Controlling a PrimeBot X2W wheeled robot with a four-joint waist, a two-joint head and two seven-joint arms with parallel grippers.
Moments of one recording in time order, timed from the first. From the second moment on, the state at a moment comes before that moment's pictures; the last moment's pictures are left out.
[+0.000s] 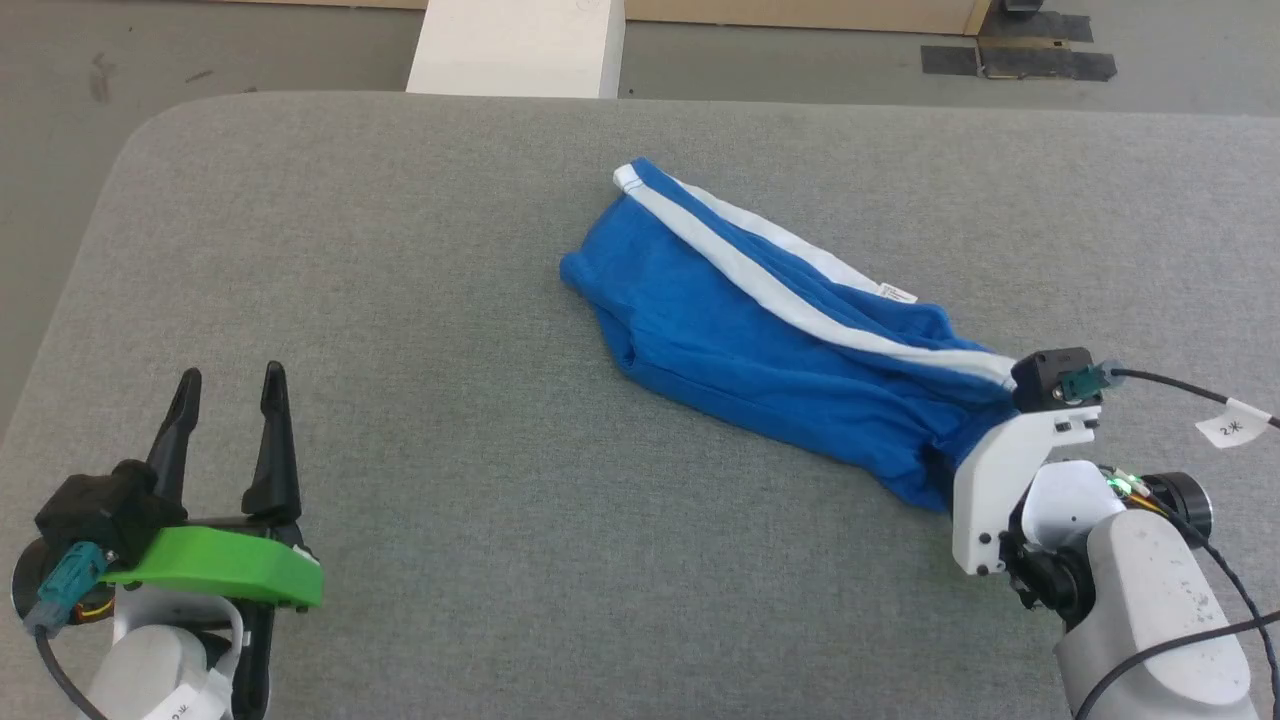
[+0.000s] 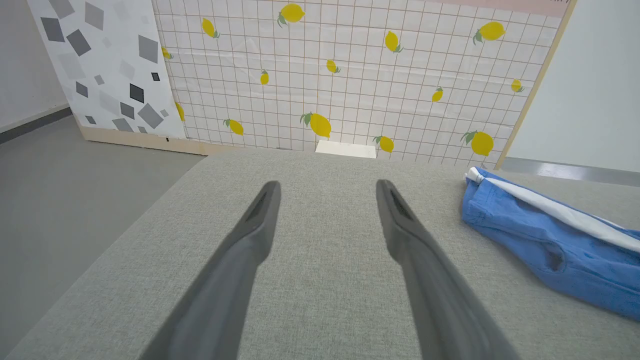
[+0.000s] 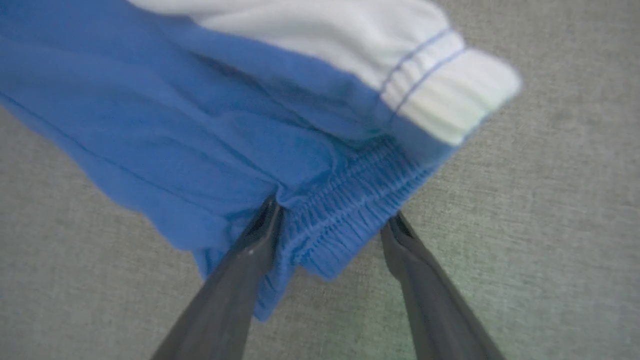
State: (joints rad) left arm -0.12 0.35 -0.08 0.08 -0.45 0.01 -0.26; right arm -0.35 -0.05 -0.06 0.42 0.08 0.13 0.57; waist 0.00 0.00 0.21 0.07
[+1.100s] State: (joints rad) left arm -0.84 0.30 -0.40 0.51 -0.51 -0.04 0.75; right arm -0.52 -0.04 0.17 0.34 0.24 0.13 0.53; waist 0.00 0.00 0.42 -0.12
